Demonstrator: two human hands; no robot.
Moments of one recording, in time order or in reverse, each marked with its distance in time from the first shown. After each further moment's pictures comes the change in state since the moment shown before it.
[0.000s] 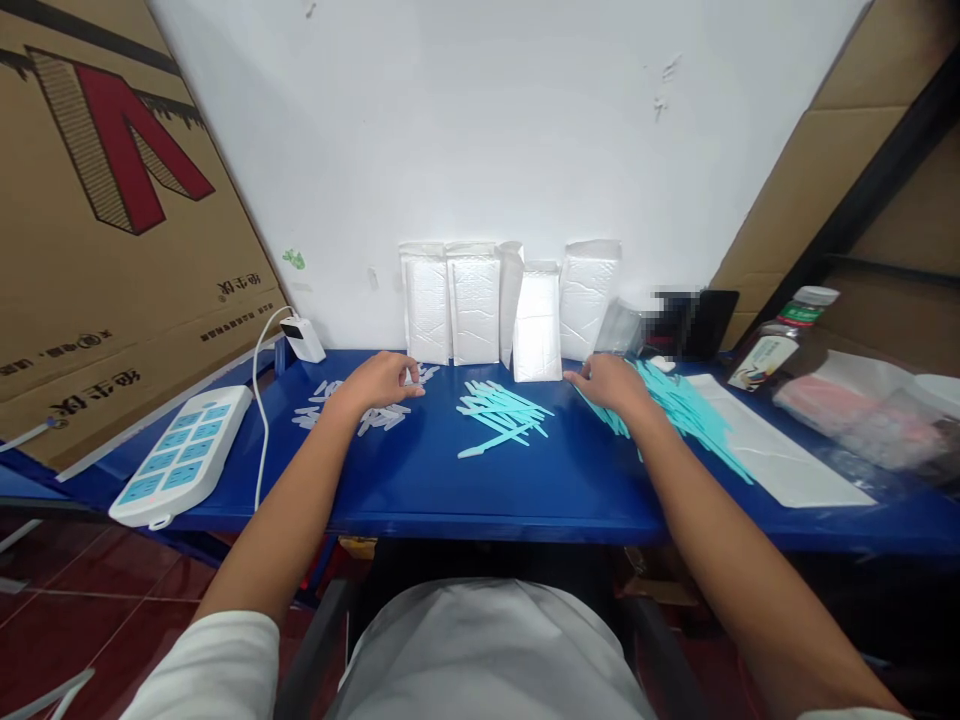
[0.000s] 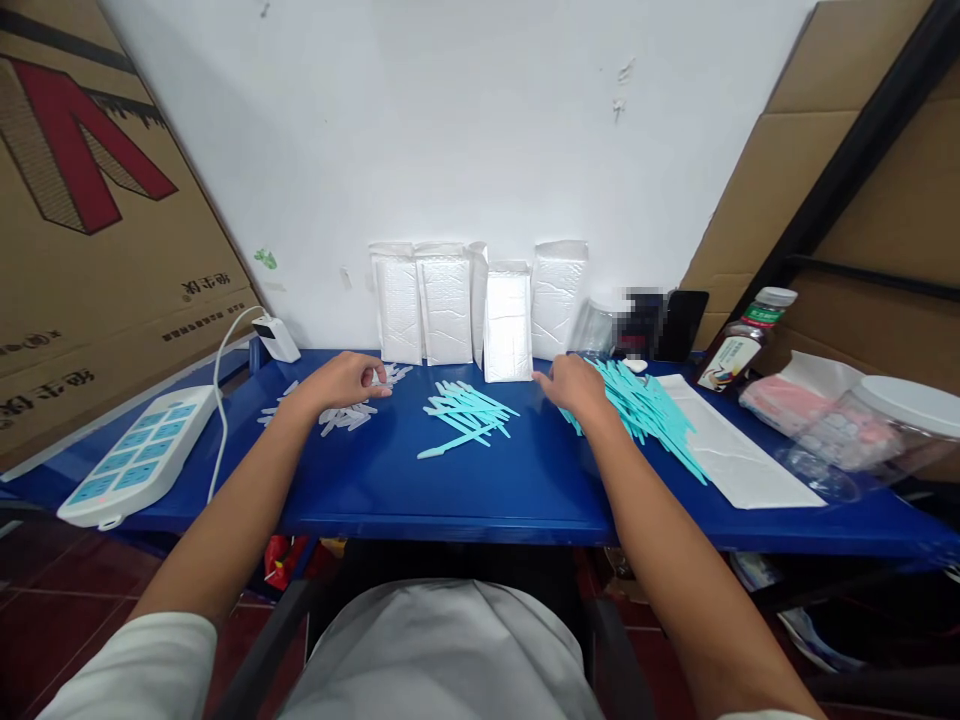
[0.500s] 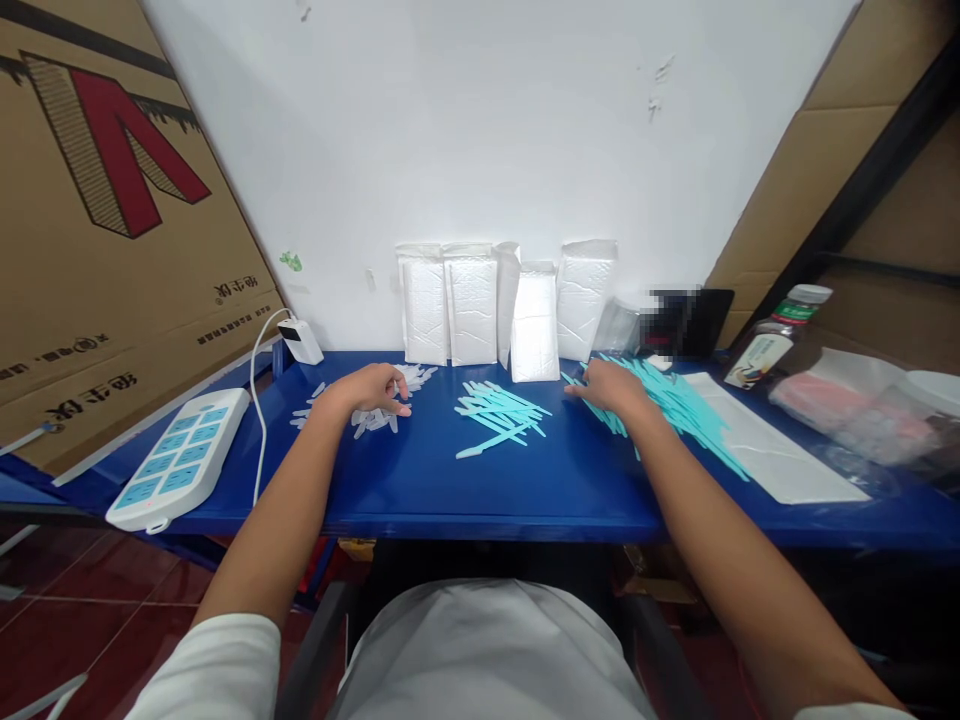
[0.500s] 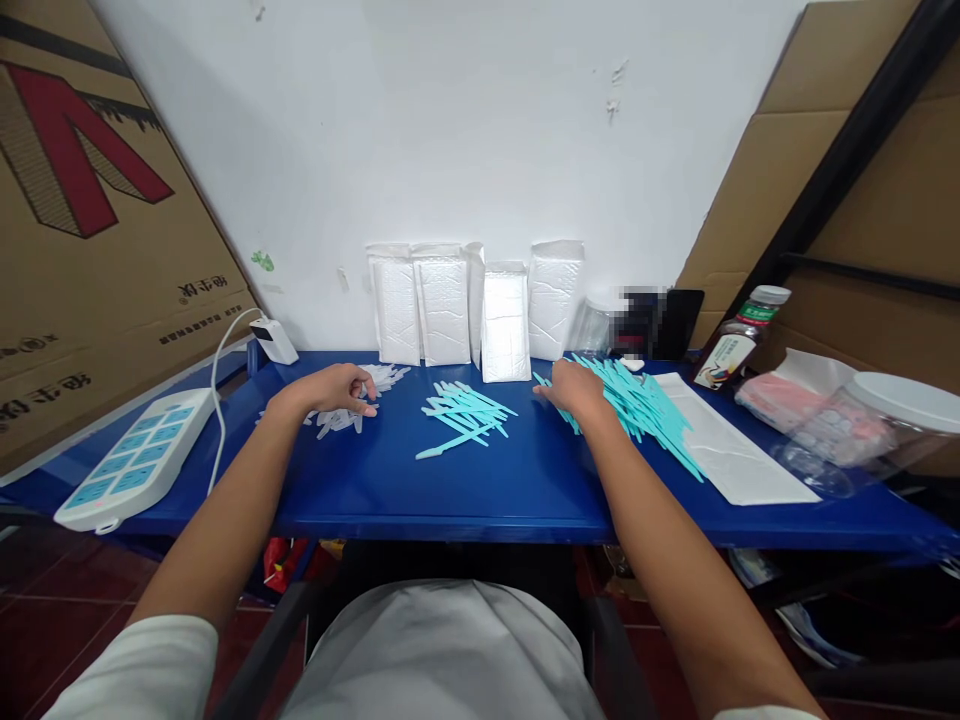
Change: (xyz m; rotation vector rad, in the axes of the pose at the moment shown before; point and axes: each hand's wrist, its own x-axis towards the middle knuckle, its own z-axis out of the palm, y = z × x) left_hand 0.001 -0.027 -0.002 -0.082 -0.226 -0.126; right_hand 0.002 0.003 0.001 -0.095 -0.184 0.067
